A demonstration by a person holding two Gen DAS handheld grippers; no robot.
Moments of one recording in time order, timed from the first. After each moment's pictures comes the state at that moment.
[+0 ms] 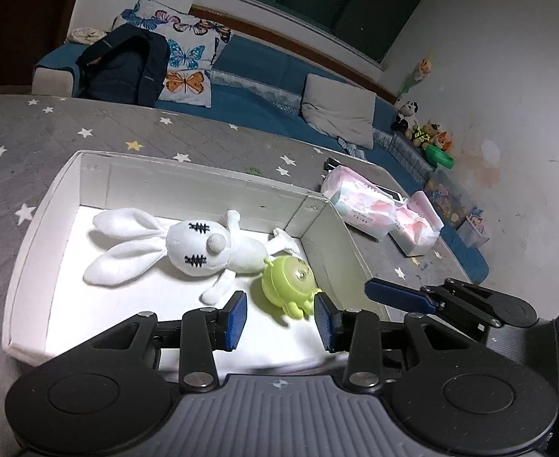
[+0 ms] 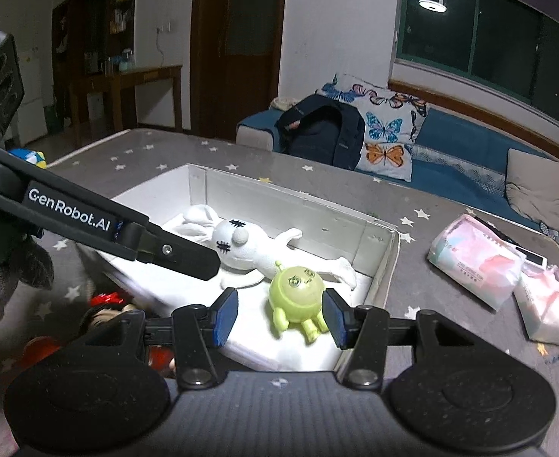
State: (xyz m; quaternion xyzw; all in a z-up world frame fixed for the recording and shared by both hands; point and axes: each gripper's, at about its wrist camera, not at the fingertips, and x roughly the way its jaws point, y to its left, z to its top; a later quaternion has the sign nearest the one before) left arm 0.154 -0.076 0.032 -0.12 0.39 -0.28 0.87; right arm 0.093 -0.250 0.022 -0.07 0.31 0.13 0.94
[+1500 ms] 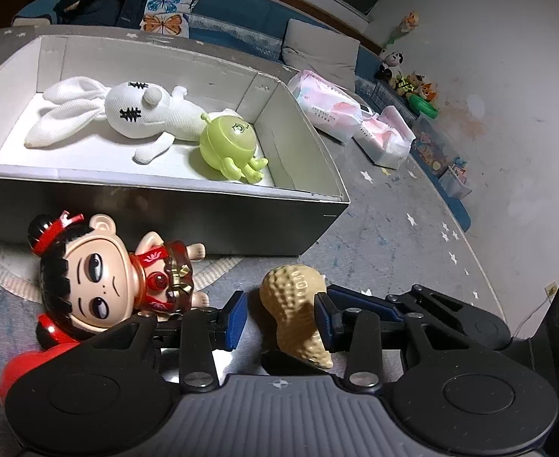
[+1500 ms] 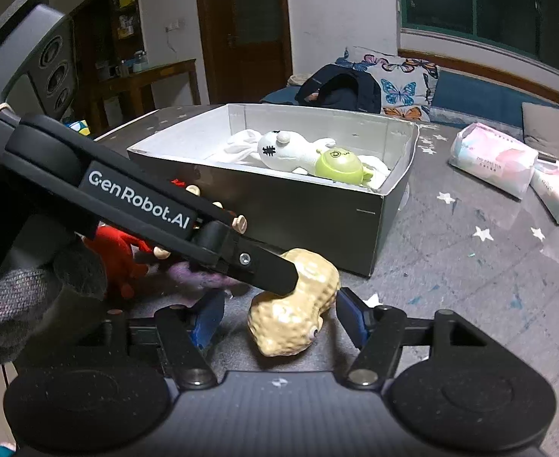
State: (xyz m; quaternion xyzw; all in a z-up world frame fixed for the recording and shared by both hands) left arm 0.089 -0.117 -0.019 -0.11 0.46 -0.32 0.82; right arm 0.012 -0.263 -0.036 -0.01 0.34 0.17 0.93
